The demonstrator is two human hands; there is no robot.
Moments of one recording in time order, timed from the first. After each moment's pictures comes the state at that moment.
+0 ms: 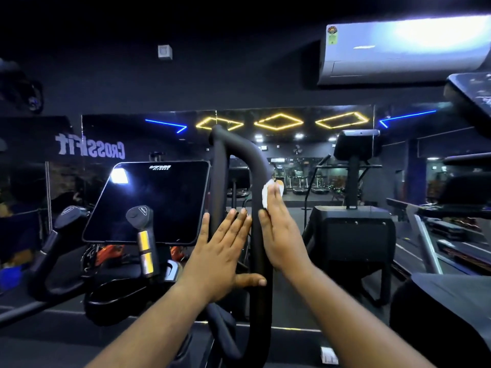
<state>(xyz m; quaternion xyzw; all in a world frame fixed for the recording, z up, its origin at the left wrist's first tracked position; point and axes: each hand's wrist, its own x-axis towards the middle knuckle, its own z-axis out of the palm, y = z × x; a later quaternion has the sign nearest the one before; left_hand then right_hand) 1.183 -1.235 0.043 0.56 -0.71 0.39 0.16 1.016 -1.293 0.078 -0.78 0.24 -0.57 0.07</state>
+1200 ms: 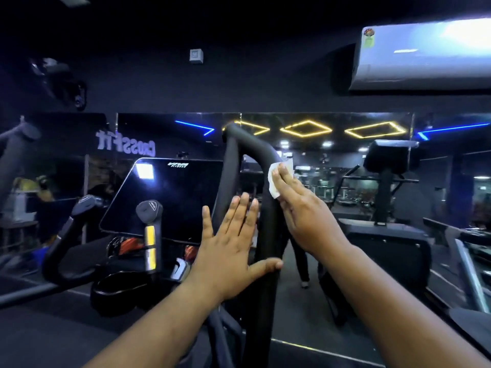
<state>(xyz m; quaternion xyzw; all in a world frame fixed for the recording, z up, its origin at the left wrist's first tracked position) 1.153 -1.231 0.064 0.65 -0.64 0.33 0.22 0.979 -1.321 0.132 -0.86 0.20 -0.45 -0.13</state>
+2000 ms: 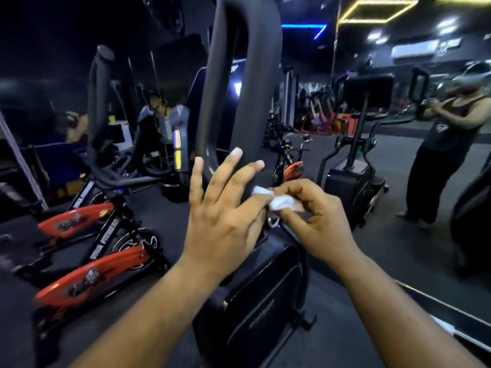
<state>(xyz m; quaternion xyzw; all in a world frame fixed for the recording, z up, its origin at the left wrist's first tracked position) 1.053 -1.231 -0.024 0.65 -0.50 0.52 0.24 0.956 -1.400 -0.039 -0.81 -0.09 -0.49 0.32</state>
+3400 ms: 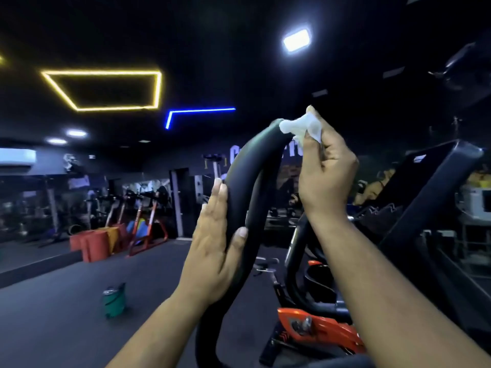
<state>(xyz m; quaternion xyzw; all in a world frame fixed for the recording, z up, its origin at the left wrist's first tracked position) 1.027 -1.335 0.085 0.80 -0.09 0.58 0.10 1.144 -1.487 0.188 -0.38 -0.38 -0.45 0.71</state>
